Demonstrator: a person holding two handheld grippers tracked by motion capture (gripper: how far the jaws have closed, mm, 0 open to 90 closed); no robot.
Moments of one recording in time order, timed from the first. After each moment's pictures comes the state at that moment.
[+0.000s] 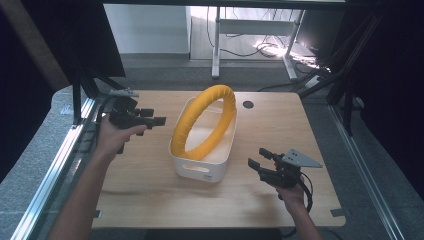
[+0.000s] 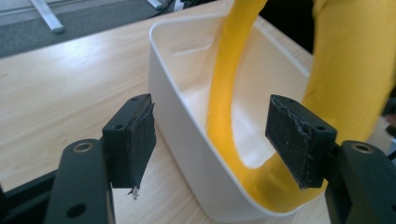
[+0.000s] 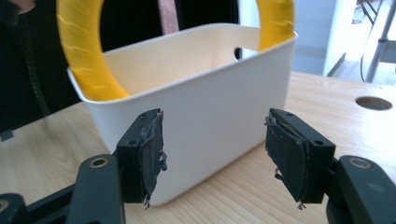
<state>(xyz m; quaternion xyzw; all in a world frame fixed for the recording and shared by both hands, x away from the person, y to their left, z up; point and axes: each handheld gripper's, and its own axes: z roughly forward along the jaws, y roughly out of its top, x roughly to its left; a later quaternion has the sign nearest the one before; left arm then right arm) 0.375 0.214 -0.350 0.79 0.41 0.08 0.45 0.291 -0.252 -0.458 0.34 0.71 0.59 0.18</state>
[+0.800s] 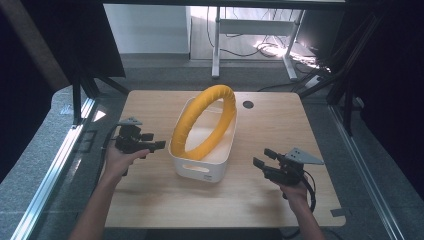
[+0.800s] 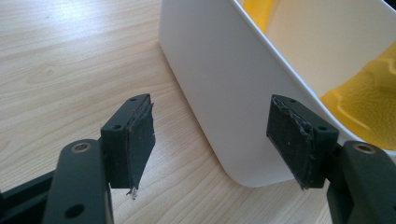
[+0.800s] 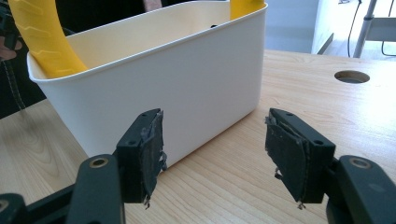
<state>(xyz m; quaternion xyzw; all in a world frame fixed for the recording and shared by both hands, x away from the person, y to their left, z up) 0.363 0.220 -0.434 0.78 0.45 0.06 0.43 0.304 -0.268 -0.472 0.37 0.72 0.56 0.18</state>
